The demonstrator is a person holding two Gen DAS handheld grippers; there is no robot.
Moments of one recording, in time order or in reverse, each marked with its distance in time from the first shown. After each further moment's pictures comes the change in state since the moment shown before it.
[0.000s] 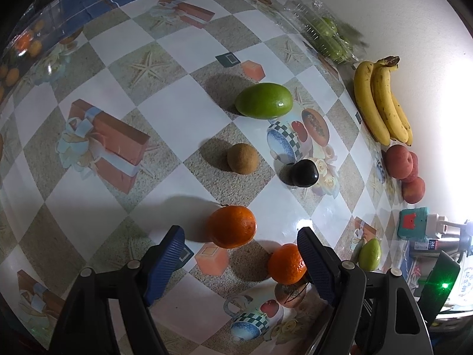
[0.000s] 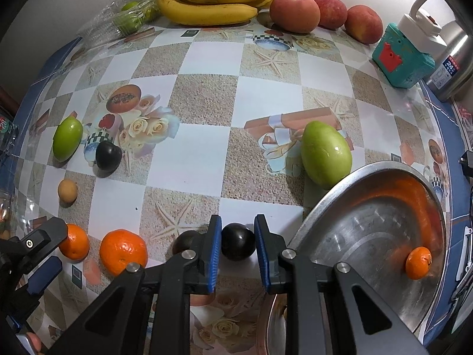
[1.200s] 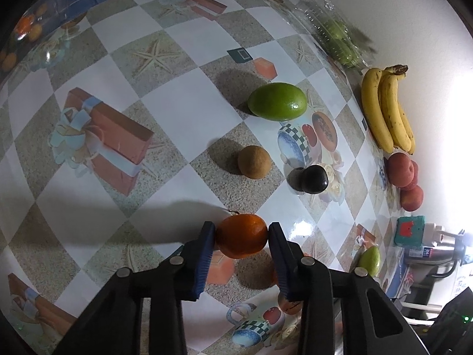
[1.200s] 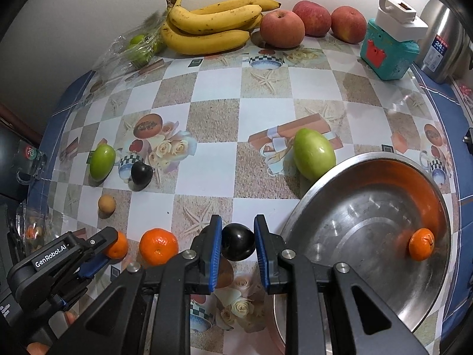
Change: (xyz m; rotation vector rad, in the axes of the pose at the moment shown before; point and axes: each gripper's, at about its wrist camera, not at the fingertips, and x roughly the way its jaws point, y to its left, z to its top) left arm 0.008 0.010 0.004 -0.038 0.010 -0.033; right arm -0.043 -0.021 -0.011 0.097 -0.059 0.132
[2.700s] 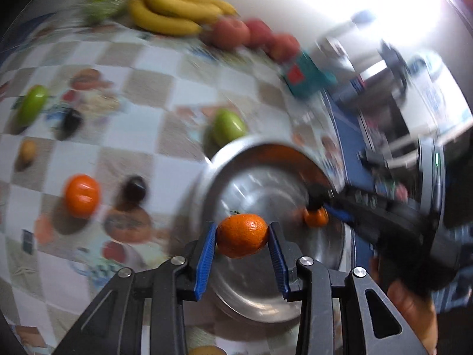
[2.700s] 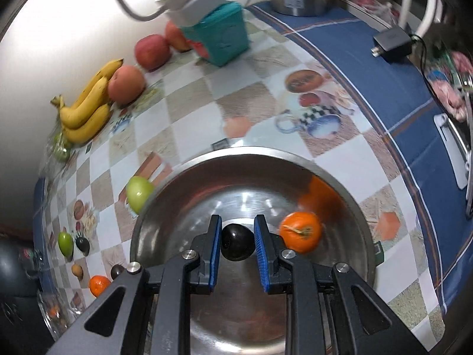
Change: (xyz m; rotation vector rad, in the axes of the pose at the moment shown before) left arm 0.002 -0.157 -0.147 0.743 0.204 -0.199; right arm -0.039 -0.177 -0.026 0.471 -0.071 -0.033
